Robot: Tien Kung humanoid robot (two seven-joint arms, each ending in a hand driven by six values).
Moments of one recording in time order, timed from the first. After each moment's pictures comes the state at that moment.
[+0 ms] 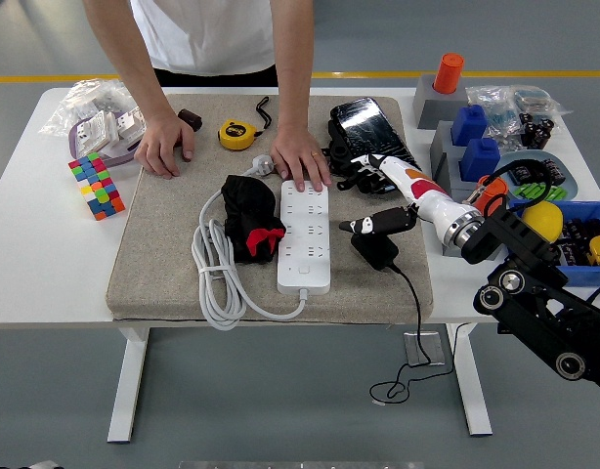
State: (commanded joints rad) left arm -0.23 0.32 -0.18 -0.46 0.56 0.09 0.21; right arm 0.54 -0.24 0.80 1.35 -1.60 -0.11 -0.12
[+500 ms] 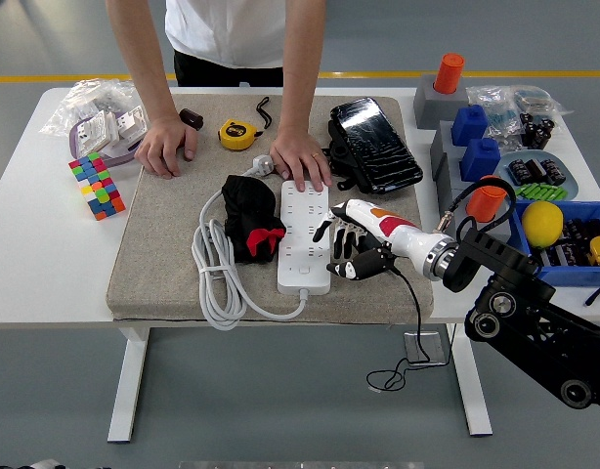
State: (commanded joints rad) left arm -0.23 0.32 -0.18 -0.46 0.56 0.09 0.21; right arm 0.55 -0.24 0.70 1.42 -1.60 0.05 -0.20
